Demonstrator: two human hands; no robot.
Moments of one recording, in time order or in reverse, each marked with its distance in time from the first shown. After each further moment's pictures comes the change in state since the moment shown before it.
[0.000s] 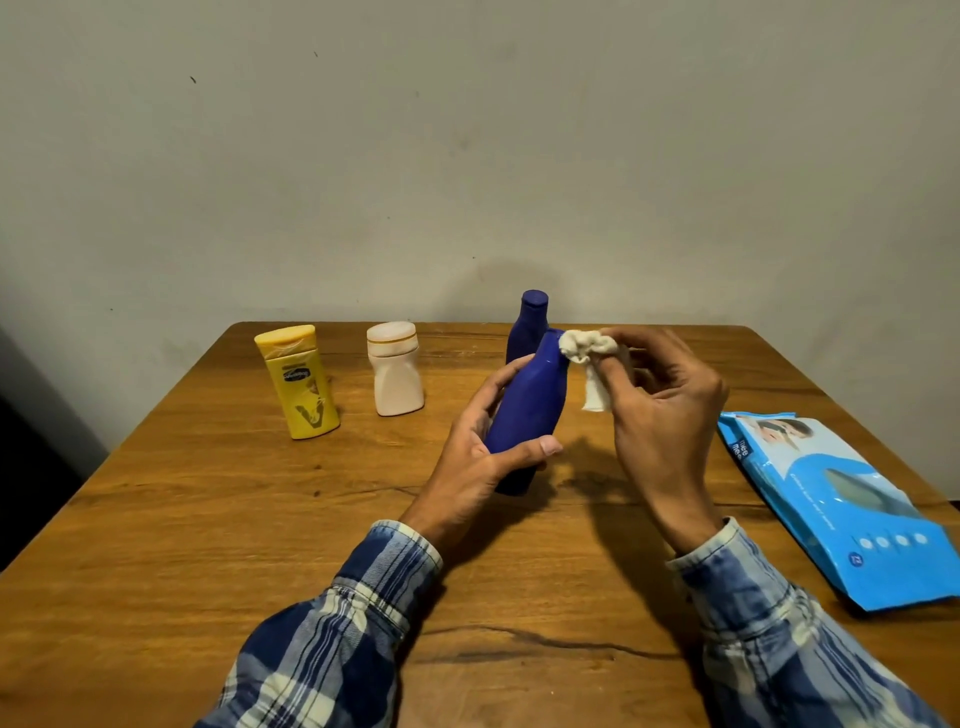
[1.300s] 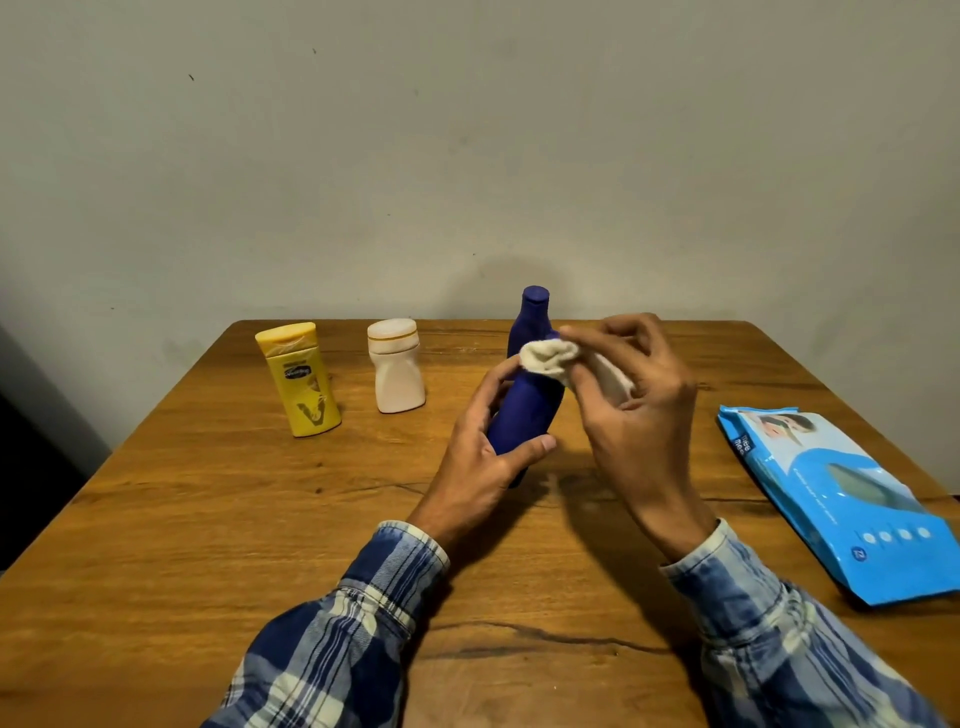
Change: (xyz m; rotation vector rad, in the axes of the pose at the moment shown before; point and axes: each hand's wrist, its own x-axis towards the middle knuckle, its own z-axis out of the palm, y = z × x) left_hand 0.004 -0.010 -0.002 0.224 0.013 0.130; right_hand -0.005 -0.010 0.007 -0.123 -0.090 -0.150
